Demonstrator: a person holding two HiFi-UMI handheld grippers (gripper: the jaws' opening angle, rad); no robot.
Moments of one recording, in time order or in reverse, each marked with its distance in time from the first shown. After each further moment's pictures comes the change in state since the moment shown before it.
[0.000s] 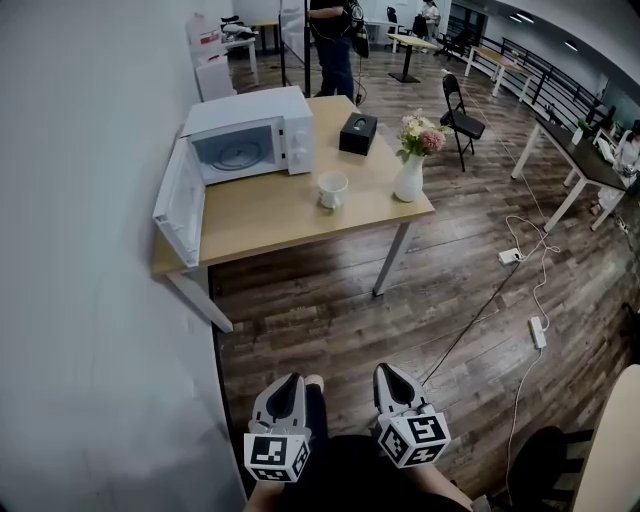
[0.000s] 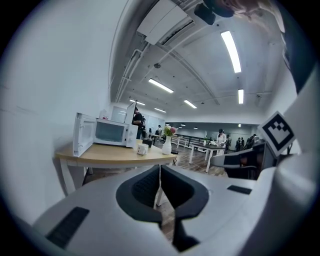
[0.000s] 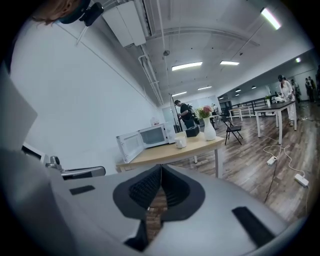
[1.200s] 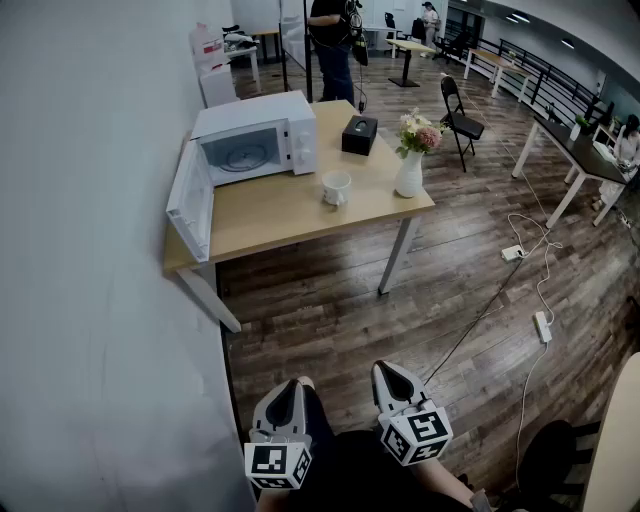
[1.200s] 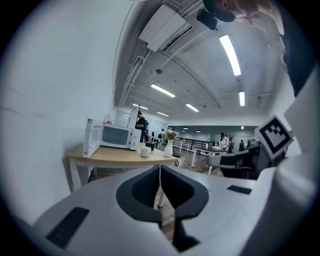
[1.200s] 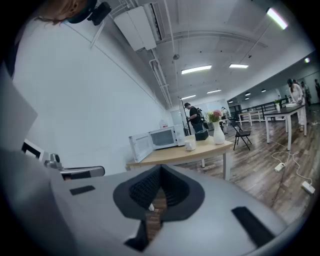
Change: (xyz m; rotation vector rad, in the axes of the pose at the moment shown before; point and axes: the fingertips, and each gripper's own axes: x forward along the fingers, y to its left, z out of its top) left arm -0.060 -0.005 -0.006 -0.006 -0.042 0.035; right arm -0.031 0.037 -0.008 -0.064 -0.039 0.087
